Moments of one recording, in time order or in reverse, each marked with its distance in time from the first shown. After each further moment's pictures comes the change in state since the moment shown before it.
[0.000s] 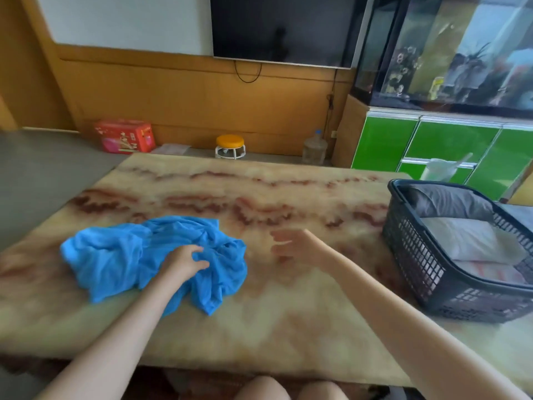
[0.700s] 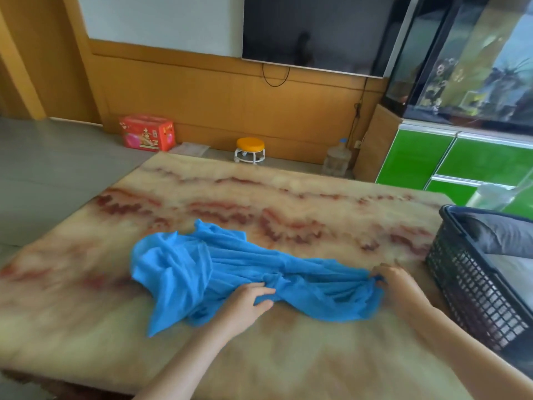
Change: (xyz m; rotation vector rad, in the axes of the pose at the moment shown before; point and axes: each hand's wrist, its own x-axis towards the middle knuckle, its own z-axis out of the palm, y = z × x) left_hand -0.017 0.013 0.053 -0.096 -0.171 0.411; right_hand 0.025 0.107 -0.074 -0.820 0.277 -0.020
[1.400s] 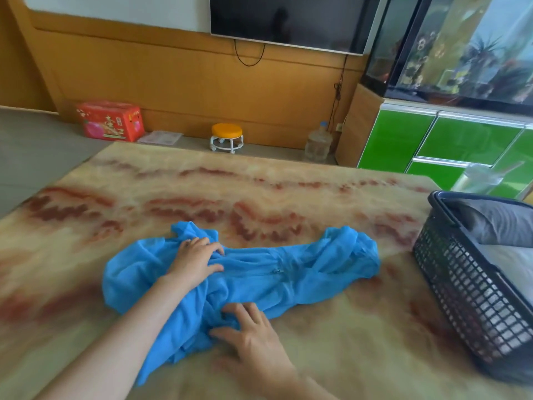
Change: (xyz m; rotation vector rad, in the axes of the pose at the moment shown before) left_hand 0.119 -0.057 -0.039 0.617 0.113 0.027; right_hand -0.045 -0.184 0.108 0.275 0.123 -0.608
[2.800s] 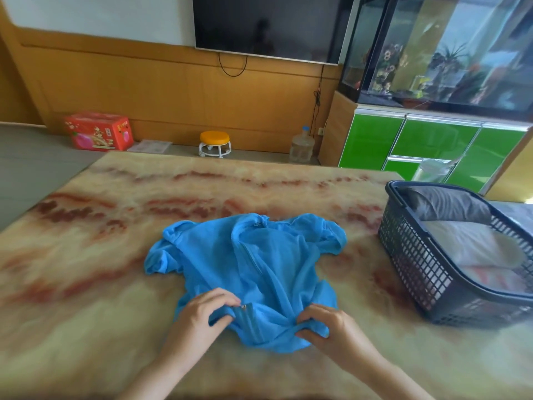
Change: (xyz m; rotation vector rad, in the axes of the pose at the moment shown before) left_hand -0.167 0.072 -0.009 -0.684 0.224 0.250; right_hand -0.111 0.019 -0.115 0.158 -0.008 0.349
